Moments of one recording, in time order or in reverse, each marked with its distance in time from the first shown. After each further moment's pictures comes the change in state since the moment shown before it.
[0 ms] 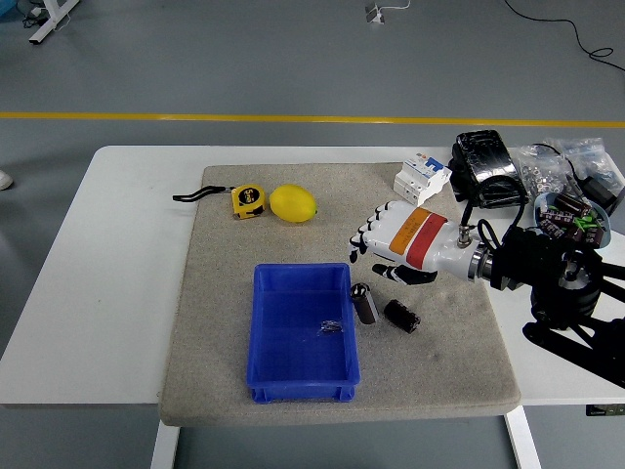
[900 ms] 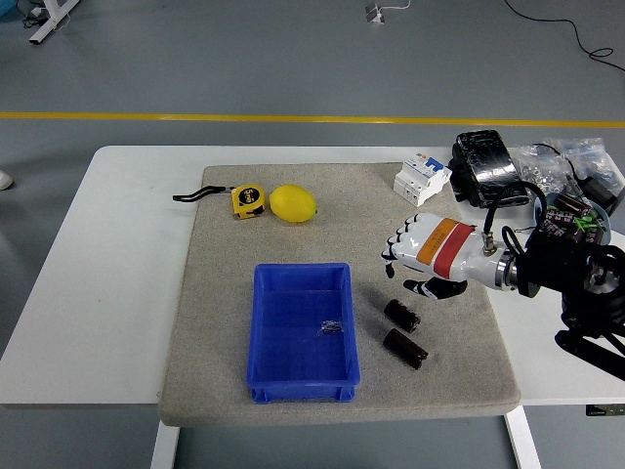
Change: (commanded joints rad) left arm 0.000 -0.003 0.004 0.003 -0.003 0.011 0.000; right arm -0.041 -0.111 0.019 0.085 -0.049 0.154 -0.037
